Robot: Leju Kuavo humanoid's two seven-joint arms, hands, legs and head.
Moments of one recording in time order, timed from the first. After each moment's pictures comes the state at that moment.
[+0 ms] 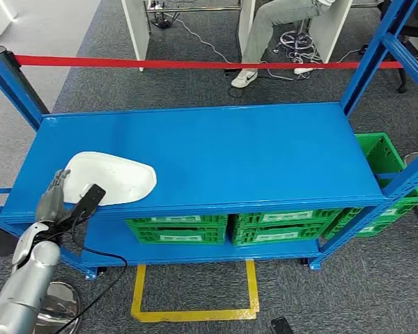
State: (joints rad) left arm -0.40 0.09 0.04 -0.92 -0.90 0.13 0.05; right arm -0.04 0.12 -0.41 -0.21 0.54 -0.01 -0.33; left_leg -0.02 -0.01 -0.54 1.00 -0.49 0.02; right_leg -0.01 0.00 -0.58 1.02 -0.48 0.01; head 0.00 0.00
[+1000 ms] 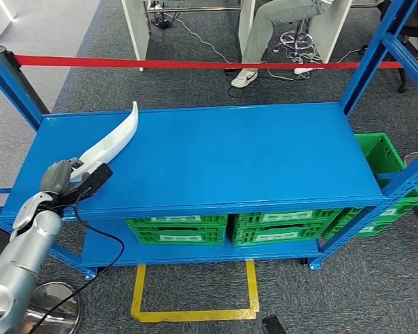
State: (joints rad) left arm -0.59 0.11 -0.03 -0.77 -0.94 0.07 0.05; right arm -0.05 0.14 -0.40 -0.21 0.58 -0.02 -0.31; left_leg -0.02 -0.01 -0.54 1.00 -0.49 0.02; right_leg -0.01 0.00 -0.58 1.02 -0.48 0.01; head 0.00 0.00
